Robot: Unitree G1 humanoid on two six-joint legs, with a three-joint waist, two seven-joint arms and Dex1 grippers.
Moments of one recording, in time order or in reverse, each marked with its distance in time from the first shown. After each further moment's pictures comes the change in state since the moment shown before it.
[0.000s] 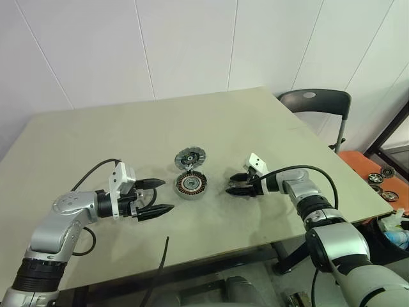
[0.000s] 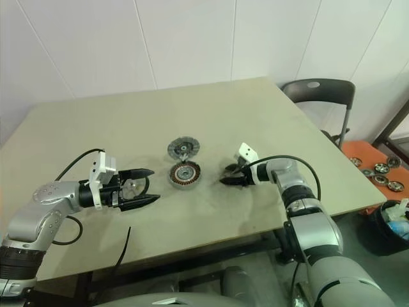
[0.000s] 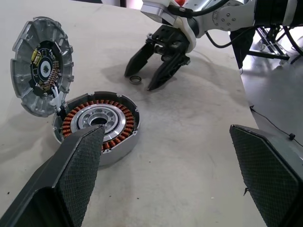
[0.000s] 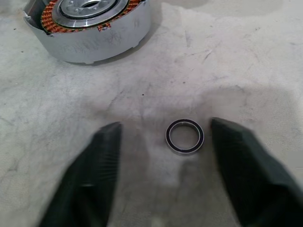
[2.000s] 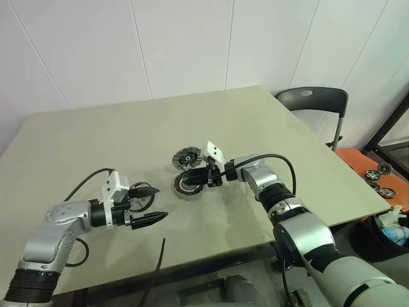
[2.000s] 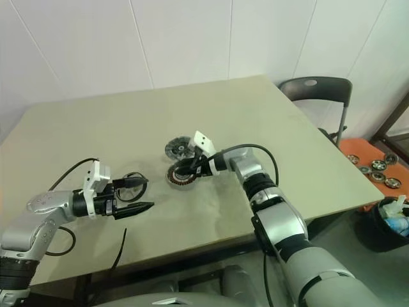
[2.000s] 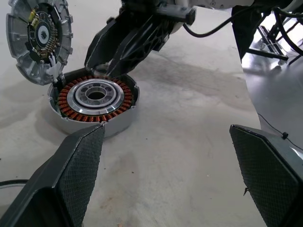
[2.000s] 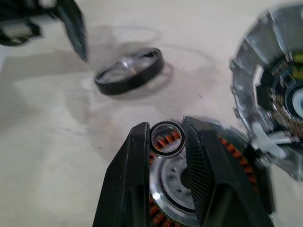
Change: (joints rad) left arm 0.088 0.014 0.041 -0.001 -0.002 -0.022 -0.016; right arm -0.129 0.254 0.076 -0.061 0.069 0.062 0.022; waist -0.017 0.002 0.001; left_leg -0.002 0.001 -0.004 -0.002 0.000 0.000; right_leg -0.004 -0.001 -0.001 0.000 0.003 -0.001
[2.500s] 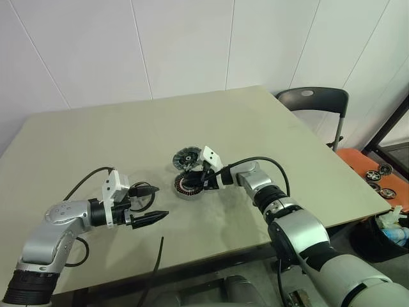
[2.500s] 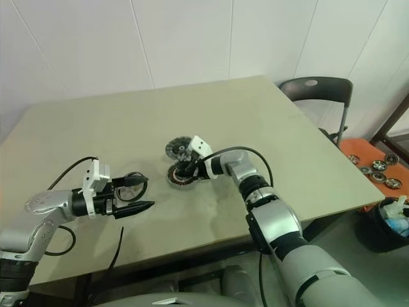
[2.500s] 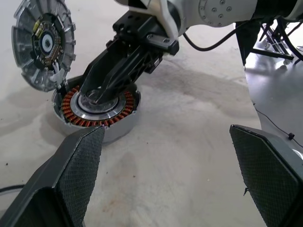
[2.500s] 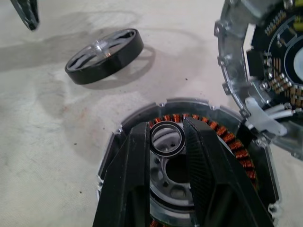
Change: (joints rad) left arm 0.004 0.000 0.001 -0.035 -0.001 0.020 0.021; right arm -0.022 0.035 -0.012 0.129 -0.027 -0.058 -0.096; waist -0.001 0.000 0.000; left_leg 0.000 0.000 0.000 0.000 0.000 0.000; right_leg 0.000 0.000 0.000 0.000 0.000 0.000
